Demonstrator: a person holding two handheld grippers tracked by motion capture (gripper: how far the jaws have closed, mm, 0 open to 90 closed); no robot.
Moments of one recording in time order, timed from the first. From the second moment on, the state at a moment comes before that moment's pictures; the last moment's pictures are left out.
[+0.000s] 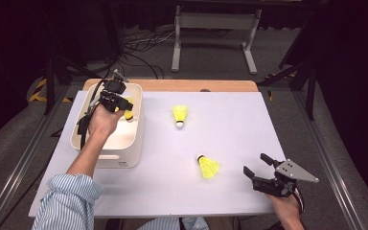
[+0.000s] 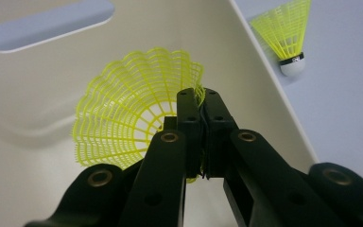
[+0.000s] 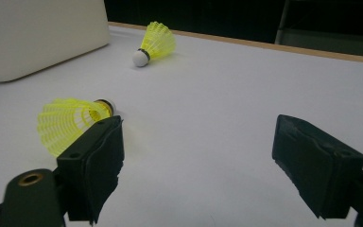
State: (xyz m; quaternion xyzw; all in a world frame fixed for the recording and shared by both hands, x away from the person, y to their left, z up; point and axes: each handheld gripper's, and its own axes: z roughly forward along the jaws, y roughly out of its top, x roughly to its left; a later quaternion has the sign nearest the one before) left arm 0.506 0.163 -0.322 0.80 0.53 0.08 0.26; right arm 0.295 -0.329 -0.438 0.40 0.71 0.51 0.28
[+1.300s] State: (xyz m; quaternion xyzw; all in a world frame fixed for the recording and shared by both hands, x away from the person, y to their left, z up) left arm 0.520 0.166 -0.350 0.81 0.55 0.05 0.21; right arm 0.296 -0.328 -0.439 0.40 0.71 0.51 0.28
